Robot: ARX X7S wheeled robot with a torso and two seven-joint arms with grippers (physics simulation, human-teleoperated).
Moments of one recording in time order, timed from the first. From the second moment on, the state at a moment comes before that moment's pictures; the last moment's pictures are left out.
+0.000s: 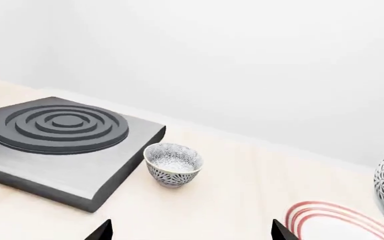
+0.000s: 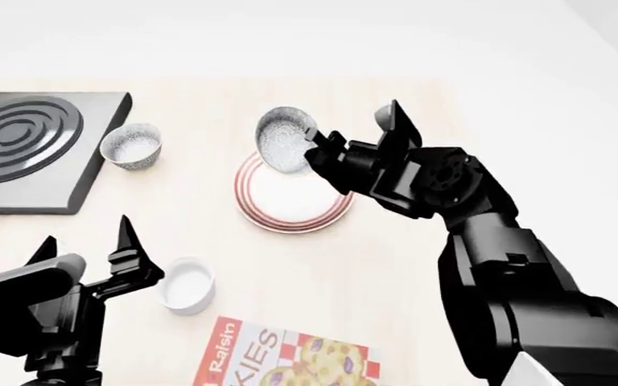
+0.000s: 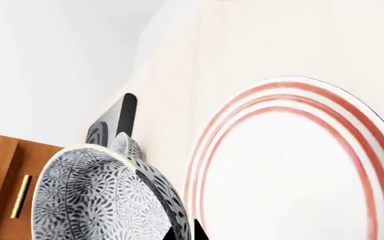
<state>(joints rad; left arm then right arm) -0.05 -0.37 -0.02 0.36 -0.56 -0.12 -0.34 1.40 0.00 0.07 1.31 0.71 0.78 -0.20</state>
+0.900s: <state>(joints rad) -0.04 -0.37 -0.02 0.35 -0.58 -0.10 -0.34 1.42 0.00 -0.16 1.30 0.85 0.73 -0.07</state>
